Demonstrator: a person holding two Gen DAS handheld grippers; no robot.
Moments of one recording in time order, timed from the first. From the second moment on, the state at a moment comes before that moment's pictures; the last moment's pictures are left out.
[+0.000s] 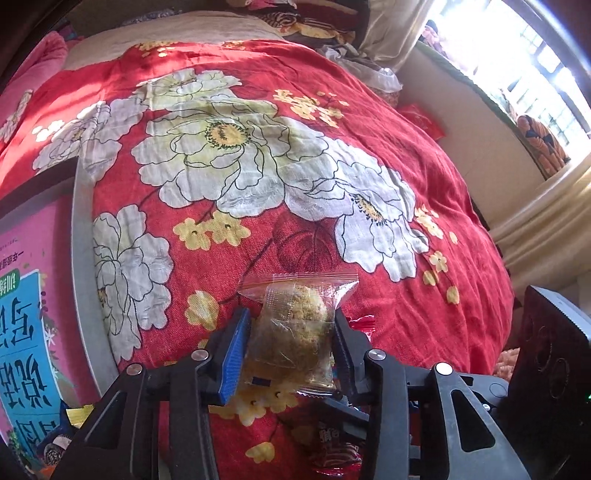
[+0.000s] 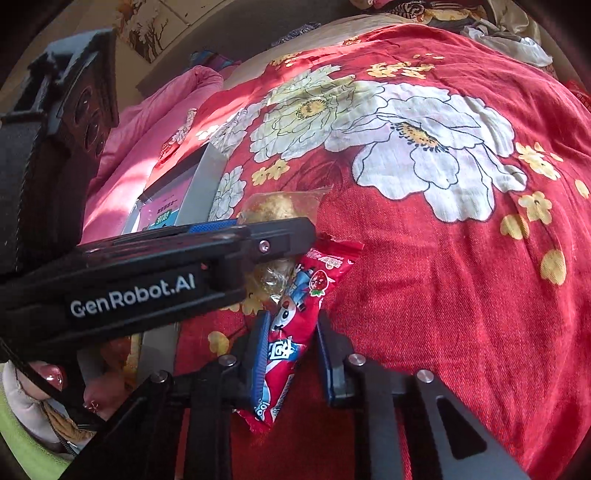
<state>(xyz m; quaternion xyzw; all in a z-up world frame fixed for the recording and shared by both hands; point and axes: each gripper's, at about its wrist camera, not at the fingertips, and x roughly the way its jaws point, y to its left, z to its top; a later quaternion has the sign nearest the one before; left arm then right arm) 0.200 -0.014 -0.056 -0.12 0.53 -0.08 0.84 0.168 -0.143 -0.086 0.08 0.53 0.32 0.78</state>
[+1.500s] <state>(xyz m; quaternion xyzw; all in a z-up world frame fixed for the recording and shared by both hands) -0.035 0.194 0.017 -0.18 0.41 0.16 0.88 0.076 -0.040 0.015 0.06 0.40 0.52 0.75</state>
